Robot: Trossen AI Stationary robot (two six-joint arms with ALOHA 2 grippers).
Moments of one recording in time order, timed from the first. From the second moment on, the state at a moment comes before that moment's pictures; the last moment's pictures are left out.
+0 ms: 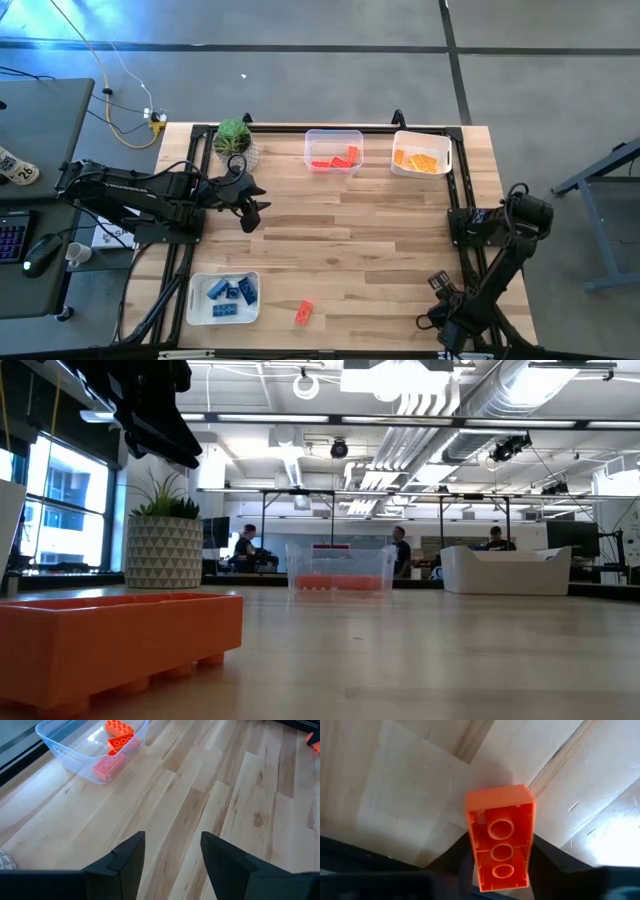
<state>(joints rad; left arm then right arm) 0.05 0.90 0.67 -0.51 -0.33 -0.42 1.13 1.78 0.98 -0.93 -0.08 0.57</state>
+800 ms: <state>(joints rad) 0.05 0.90 0.67 -0.51 -0.33 -0.35 0.58 1.70 0.97 -0.82 0.04 0.76</state>
